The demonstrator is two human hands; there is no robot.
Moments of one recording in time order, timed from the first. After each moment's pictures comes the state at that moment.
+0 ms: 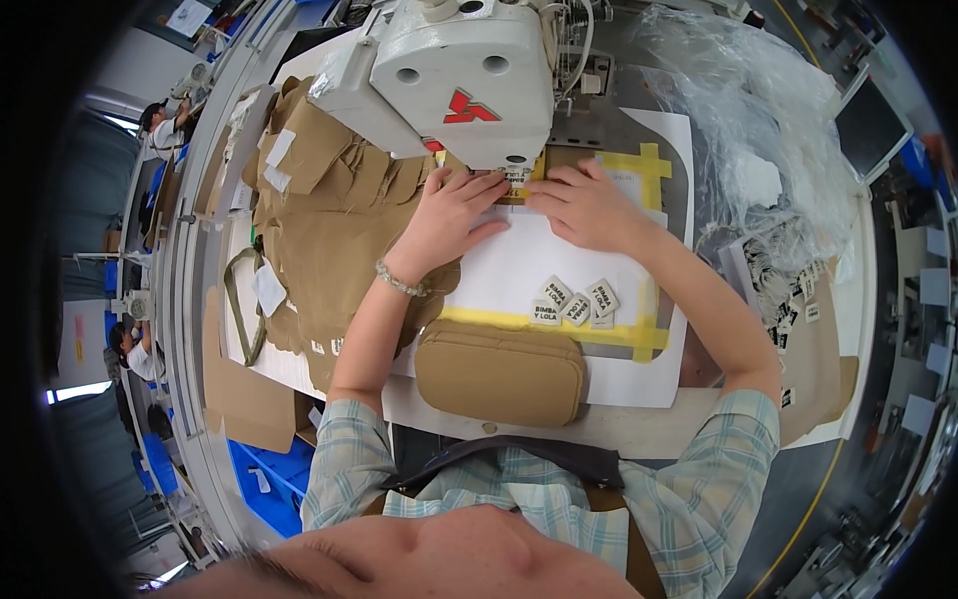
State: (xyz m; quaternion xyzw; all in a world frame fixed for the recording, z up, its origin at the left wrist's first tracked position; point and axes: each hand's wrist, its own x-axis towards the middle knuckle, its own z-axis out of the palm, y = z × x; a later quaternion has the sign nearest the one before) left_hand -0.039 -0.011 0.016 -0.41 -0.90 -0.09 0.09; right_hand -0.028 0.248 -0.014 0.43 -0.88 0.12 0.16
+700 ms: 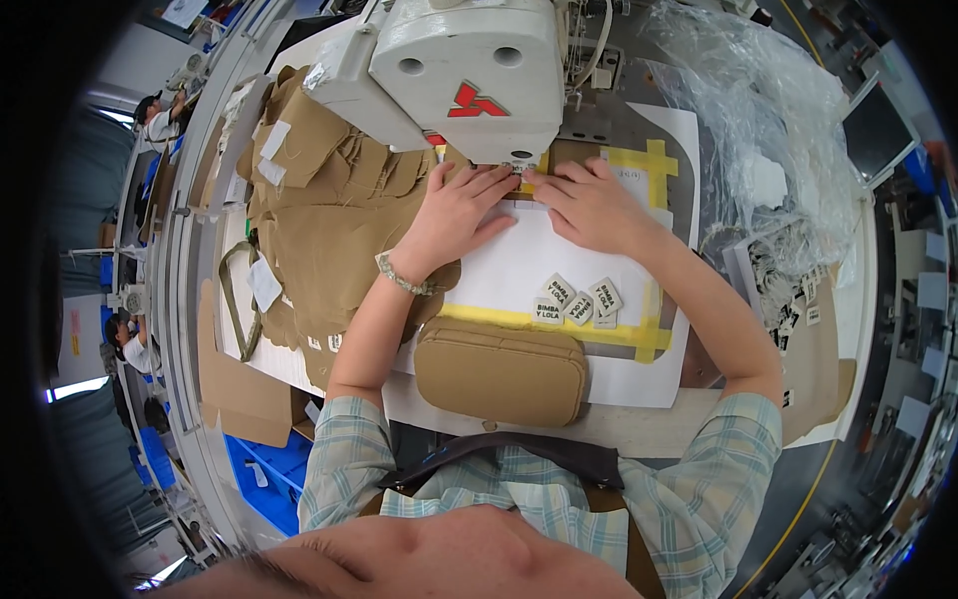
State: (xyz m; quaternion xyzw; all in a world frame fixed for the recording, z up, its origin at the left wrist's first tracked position) left_hand -0.037 -0.007 0.007 -0.41 -0.90 -0.10 0.11; right_hand -0.024 0.243 -0.007 0.40 -0.90 0.11 0.13
